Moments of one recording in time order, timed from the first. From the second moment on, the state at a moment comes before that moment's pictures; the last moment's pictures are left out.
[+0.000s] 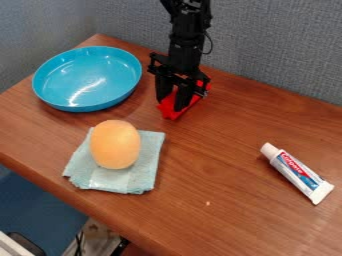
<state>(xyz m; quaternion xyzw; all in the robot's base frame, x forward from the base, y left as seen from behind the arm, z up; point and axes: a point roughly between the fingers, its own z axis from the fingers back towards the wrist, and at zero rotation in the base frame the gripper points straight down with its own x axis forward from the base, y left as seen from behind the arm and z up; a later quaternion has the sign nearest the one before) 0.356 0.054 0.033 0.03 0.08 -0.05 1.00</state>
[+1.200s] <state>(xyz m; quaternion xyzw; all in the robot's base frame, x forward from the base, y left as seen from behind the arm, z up) 0.364 0.049 0.076 0.01 0.00 -0.08 1.00</state>
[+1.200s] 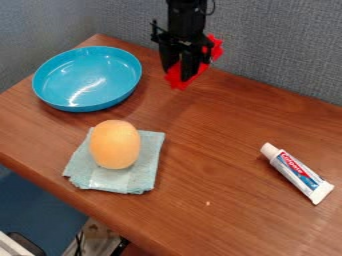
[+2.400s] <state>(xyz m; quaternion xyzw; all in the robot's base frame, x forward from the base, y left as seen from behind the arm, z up) 0.366 0.055 0.039 0.01 0.02 -0.08 1.00</state>
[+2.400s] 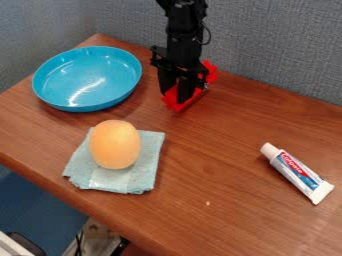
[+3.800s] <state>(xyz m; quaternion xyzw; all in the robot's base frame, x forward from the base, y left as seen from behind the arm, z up) 0.366 0.053 0.053 0.02 0.00 -0.08 1.00</state>
